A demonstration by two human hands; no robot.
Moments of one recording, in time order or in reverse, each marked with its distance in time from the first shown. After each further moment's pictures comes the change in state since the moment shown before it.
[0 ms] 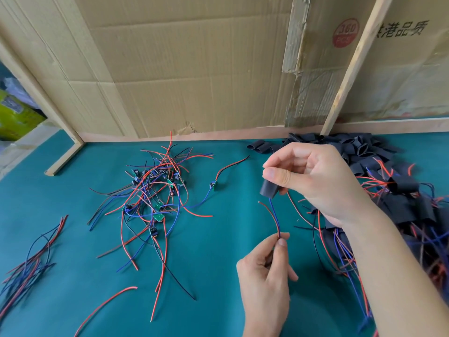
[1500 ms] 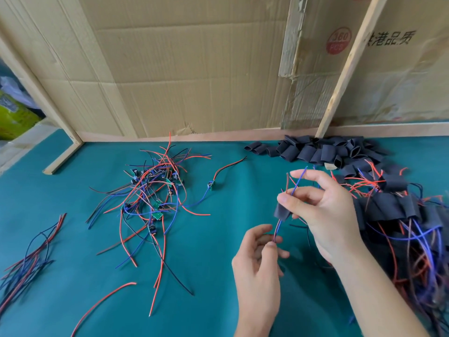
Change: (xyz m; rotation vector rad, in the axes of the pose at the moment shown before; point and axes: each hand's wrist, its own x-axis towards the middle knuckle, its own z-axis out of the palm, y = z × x) left_hand 0.002 0.004 -0.001 -0.143 0.035 -0.065; right_hand -0.049 0.048 0.005 0.056 0.398 0.157
